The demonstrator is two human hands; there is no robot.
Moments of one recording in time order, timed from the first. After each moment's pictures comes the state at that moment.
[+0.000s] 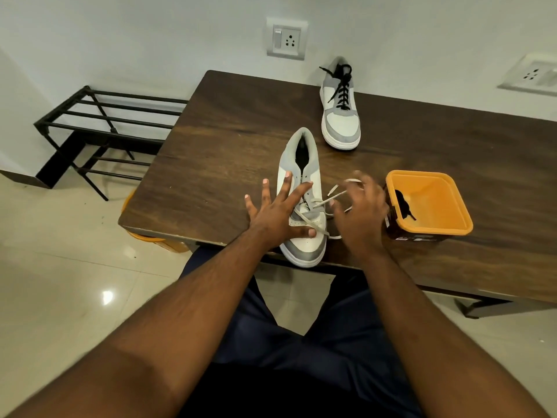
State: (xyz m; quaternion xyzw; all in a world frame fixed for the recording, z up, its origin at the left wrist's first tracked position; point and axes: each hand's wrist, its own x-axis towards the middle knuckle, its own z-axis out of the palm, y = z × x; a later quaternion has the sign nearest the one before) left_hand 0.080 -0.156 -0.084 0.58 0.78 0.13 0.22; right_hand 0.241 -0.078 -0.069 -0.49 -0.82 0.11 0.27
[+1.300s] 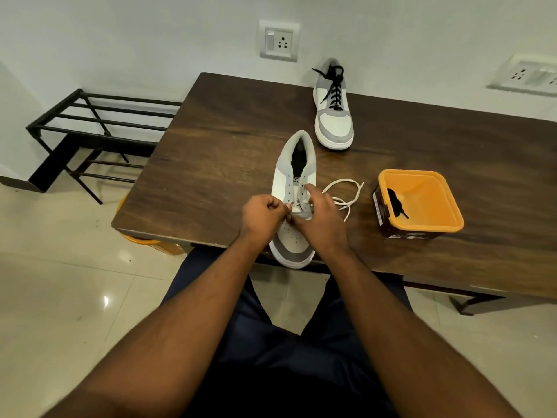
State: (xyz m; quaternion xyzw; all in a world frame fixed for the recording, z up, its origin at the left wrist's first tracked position) left_hand 0.085 -0.166 -0.079 0.31 0.78 0.46 0.30; right_hand 0.208 -0.104 -0.077 -0.47 -0.80 0.31 0.21
